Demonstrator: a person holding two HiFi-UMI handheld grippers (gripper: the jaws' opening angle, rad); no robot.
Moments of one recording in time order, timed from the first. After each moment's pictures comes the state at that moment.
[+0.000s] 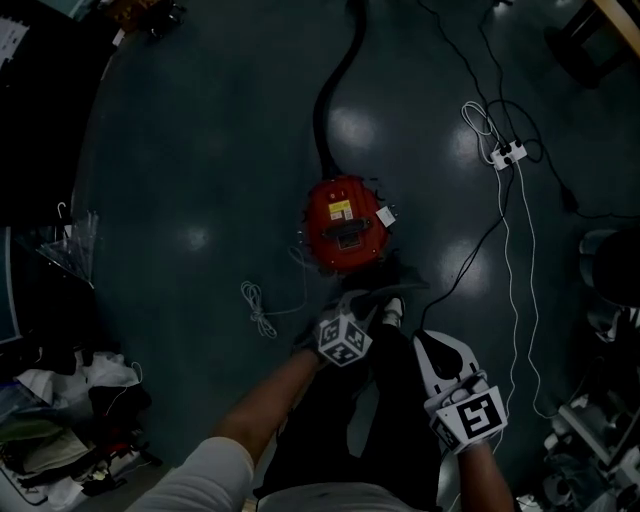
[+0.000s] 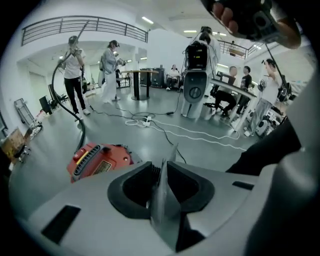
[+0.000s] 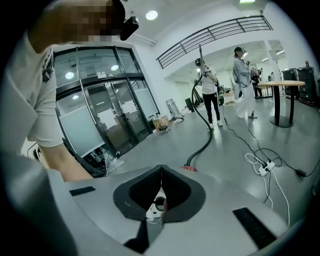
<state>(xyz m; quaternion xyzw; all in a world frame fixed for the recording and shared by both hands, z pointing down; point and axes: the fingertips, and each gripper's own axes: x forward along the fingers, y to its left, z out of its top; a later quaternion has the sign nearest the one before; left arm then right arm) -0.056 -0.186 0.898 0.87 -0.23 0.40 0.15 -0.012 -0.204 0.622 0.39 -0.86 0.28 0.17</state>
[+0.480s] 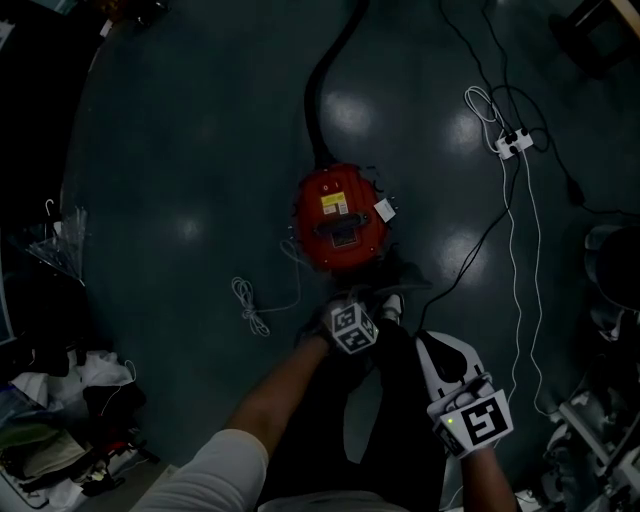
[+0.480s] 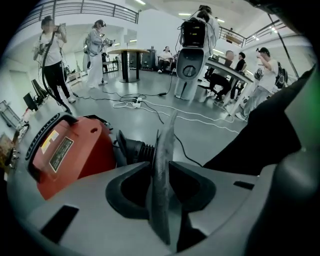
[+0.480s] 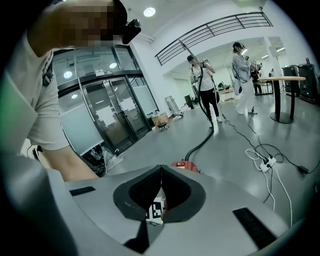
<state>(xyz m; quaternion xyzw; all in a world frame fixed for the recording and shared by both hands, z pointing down) -0.039 -0.176 1.015 0.85 -0.17 0.48 0.16 -0.008 -0.216 0.674 0.38 -0.86 0.29 0.18</state>
